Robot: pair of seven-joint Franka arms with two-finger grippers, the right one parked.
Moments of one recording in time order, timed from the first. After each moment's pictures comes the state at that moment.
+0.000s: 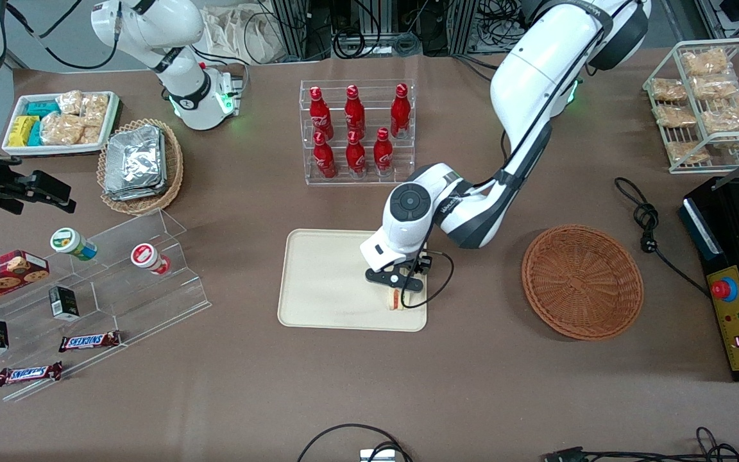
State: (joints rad) arm -0.45 0.72 -0.30 -1.50 0.26 2.26 -0.62
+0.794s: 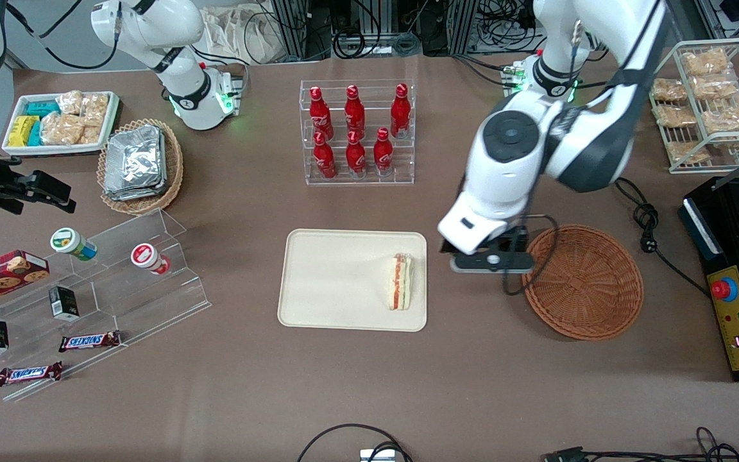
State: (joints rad) arm -0.24 0.29 -0.29 -1.63 0.23 1.97 -0.53
